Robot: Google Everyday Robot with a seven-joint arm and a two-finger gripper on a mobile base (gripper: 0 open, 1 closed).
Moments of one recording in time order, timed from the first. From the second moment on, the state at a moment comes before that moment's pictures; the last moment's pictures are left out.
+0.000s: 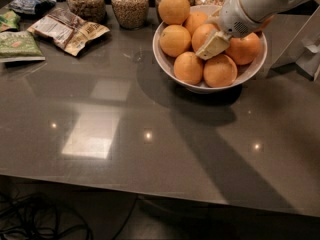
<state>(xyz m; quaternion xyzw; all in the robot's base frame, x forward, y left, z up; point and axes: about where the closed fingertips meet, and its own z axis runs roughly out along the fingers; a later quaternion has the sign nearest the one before) 0.659 -0.140 0.940 -0.60 0.72 0.02 0.34</state>
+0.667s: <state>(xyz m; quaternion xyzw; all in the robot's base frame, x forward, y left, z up) 0.635 -0.137 0.979 -0.62 0.69 0.03 0.38</state>
